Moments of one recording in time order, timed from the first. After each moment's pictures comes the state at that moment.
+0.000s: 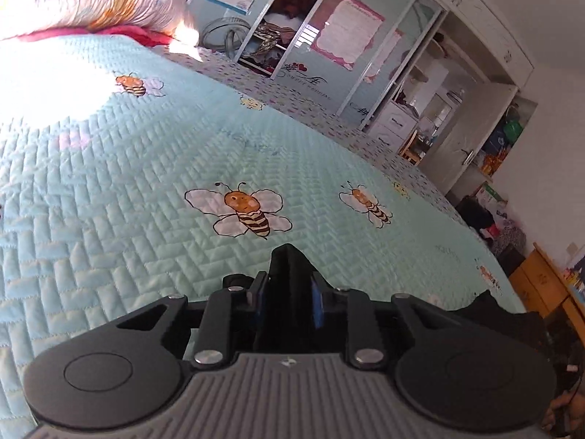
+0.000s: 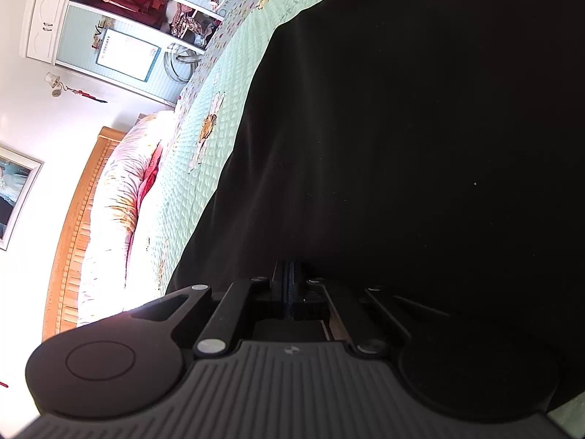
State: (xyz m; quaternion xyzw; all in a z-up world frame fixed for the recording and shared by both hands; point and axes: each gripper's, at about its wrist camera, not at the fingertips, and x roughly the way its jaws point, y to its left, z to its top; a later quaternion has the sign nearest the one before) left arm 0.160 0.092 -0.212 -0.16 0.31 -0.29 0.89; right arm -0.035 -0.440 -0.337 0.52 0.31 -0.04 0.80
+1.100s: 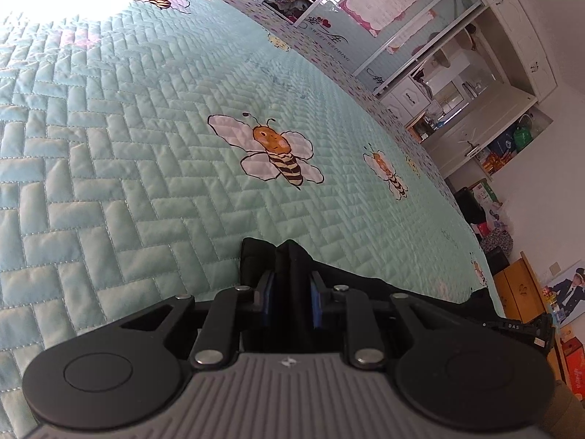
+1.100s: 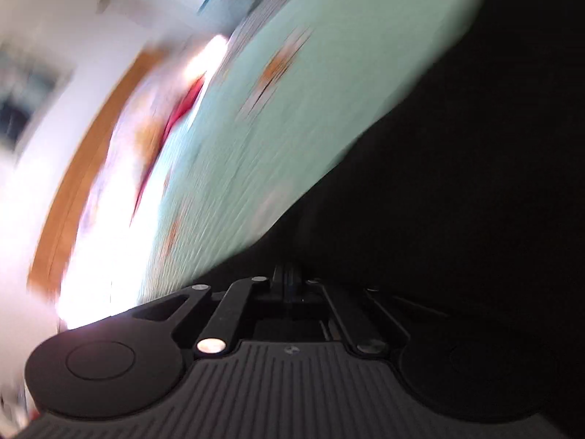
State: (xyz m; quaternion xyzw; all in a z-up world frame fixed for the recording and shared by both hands) left arm 0.216 0.097 -0.275 -0.23 0.41 -0.30 0.83; right arm 0.088 -0.449 -0.307 0.42 0.34 0.03 0.84
